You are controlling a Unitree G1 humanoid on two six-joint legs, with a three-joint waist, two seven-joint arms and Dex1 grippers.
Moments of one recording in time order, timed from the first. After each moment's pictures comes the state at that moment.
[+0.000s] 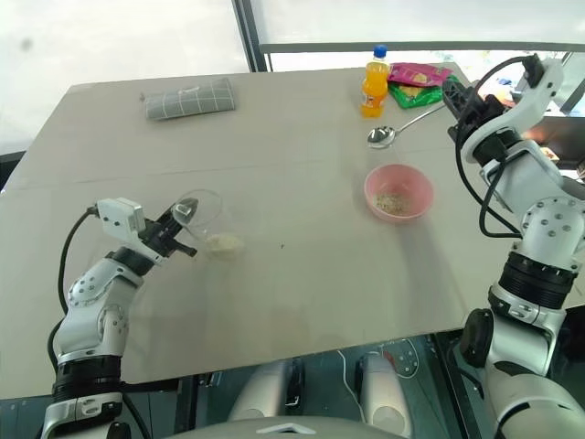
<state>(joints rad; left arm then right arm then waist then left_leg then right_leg) -0.15 0.45 0.33 0.05 -0.41 0.09 -0.66 -0.74 -0.40 -0.47 -0.10 1.14 0.85 -0.10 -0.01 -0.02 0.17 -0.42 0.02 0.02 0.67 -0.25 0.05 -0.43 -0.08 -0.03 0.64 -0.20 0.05</state>
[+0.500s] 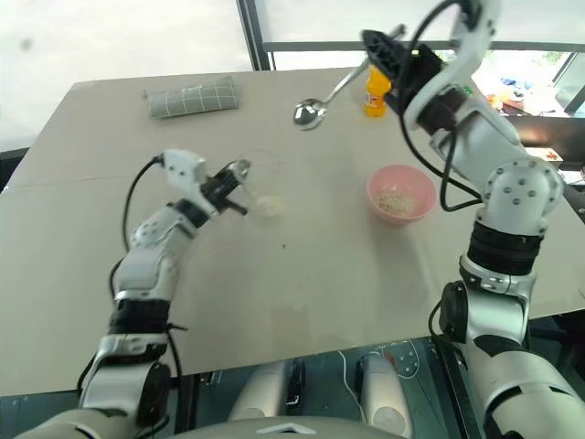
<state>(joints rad) -0.55 0.33 0.10 0.23 -0.29 0.12 -0.58 -0.94 -0.31 -0.25 -0.16 1.19 0.90 -0.01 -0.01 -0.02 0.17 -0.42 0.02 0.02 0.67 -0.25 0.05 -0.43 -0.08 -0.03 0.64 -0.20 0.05</state>
